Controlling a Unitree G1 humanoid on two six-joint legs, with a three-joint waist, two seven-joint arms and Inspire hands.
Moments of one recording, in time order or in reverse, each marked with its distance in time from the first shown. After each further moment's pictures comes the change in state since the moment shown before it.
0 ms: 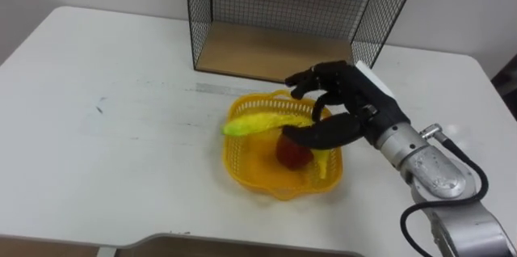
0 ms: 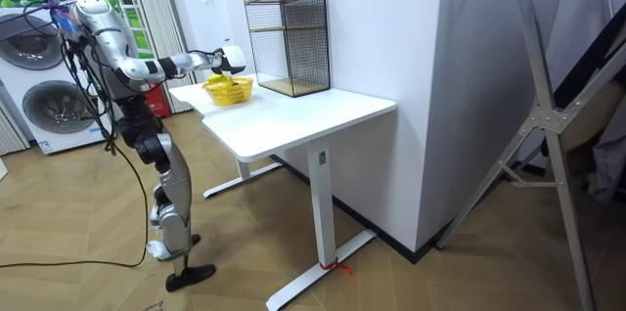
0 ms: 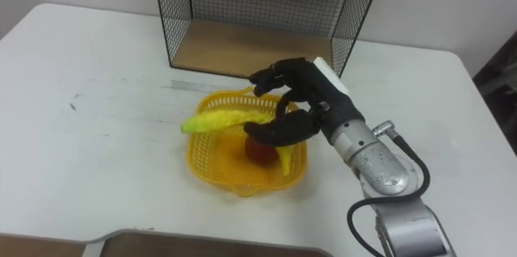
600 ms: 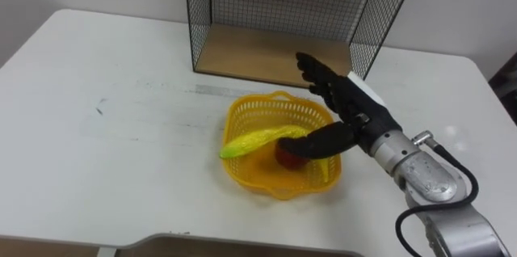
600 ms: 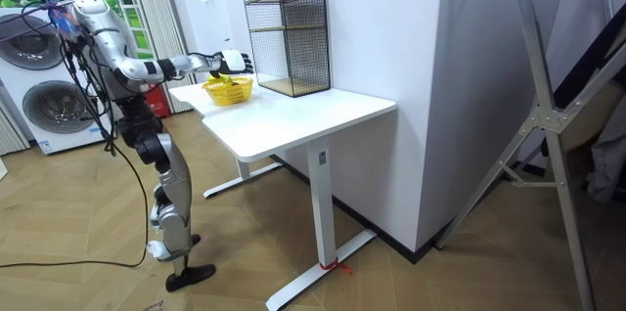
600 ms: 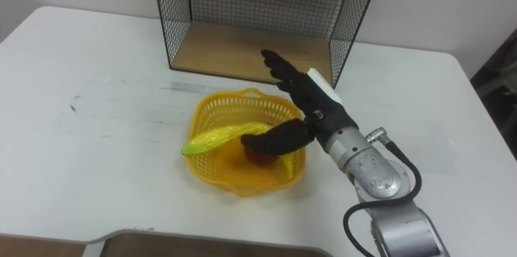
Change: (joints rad) left arm 0.004 0.001 -0.018 0.002 -0.055 -0.001 -0.003; right arm 0.002 0.000 0.031 0.029 0.004 0.000 0.000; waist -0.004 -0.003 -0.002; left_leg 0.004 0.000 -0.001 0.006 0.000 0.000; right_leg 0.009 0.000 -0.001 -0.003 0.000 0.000
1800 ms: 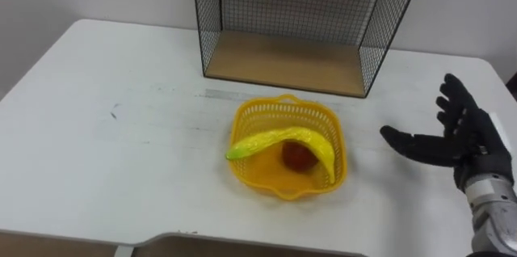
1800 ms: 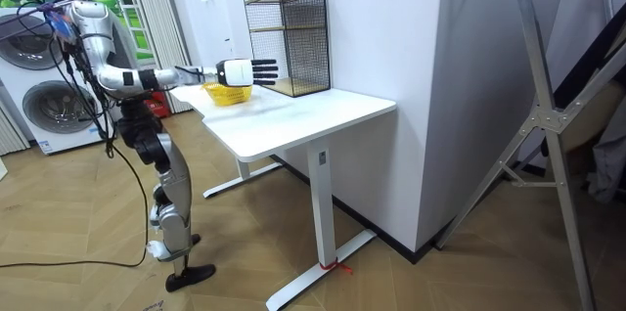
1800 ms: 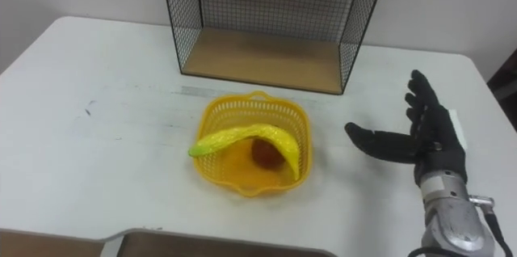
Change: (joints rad) left arm 0.089 -0.025 0.618 -0.712 -0.742 -0.147 0.858; right arm 0.269 0.022 -0.368 0.001 0.216 -0.001 -0.378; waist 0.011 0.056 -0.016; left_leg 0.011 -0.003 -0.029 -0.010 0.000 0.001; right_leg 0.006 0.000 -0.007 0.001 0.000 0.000
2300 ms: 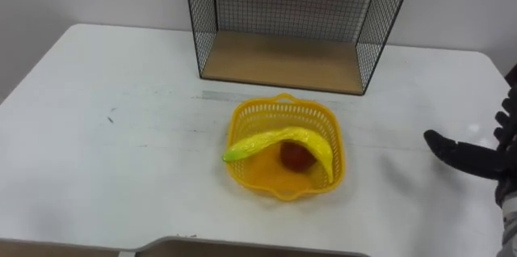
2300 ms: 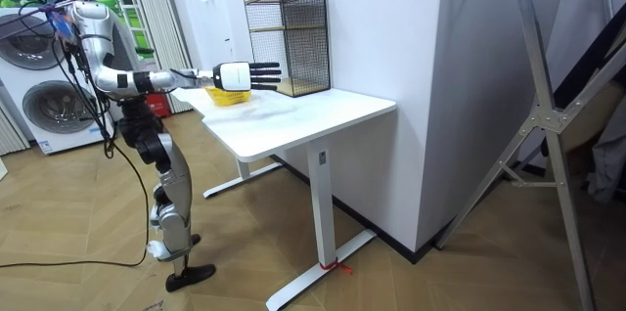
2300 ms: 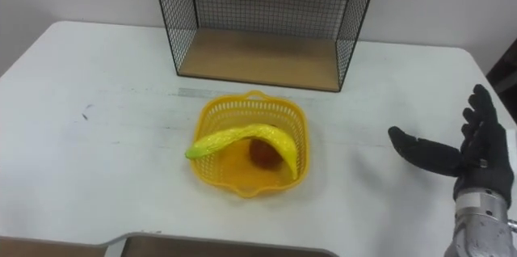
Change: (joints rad) left arm -0.034 0.000 0.033 -0.661 0.342 -0.101 0.189; right arm 0.040 0.016 -0.079 -0.001 -0.009 -0.031 -0.060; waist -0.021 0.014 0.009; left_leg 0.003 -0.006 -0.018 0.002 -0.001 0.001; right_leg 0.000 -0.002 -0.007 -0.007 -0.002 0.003
